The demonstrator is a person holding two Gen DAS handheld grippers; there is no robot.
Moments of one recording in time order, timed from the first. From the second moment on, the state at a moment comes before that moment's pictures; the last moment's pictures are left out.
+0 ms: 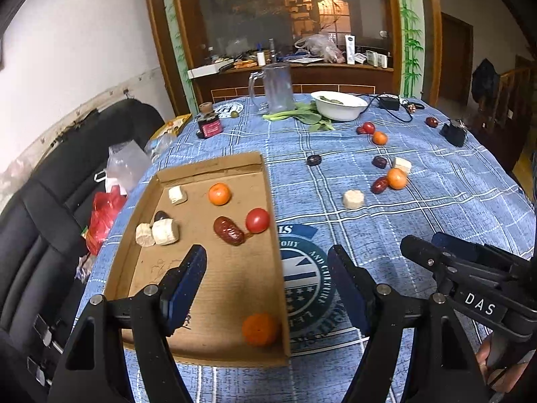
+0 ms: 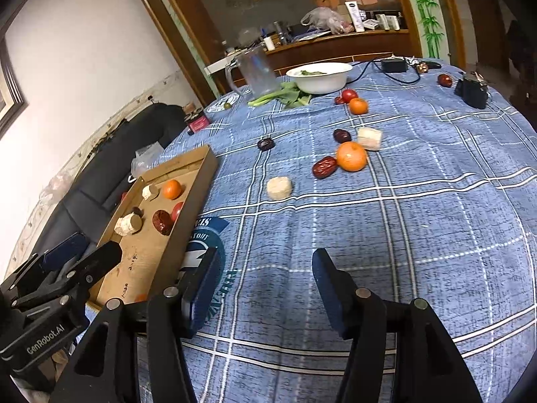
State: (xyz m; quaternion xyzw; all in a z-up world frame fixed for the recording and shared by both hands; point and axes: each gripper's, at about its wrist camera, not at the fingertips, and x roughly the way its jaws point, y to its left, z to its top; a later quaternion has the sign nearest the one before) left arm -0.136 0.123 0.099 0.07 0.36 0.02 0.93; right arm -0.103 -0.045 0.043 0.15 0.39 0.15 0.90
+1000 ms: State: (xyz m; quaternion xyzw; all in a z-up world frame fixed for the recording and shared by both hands) left arm -0.126 0.095 0.083 0.09 0.38 0.00 0.92; right arm -0.099 -0.069 0.024 0.17 0.40 0.14 0.89
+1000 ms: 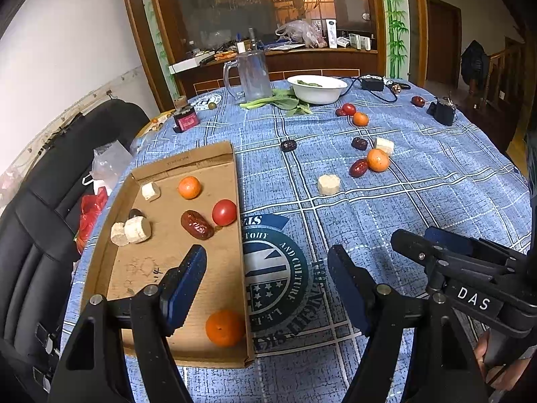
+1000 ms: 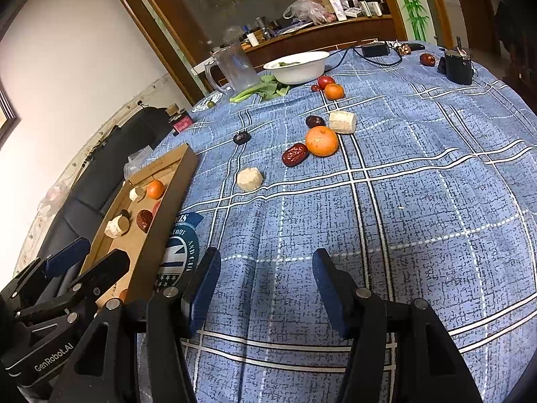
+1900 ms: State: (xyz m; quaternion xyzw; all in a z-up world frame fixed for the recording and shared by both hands) left arm -0.075 0.099 0.068 0.02 0.43 -0.06 0.90; right arm -0.020 -0.122 0.039 0.13 0.43 0.09 0.89
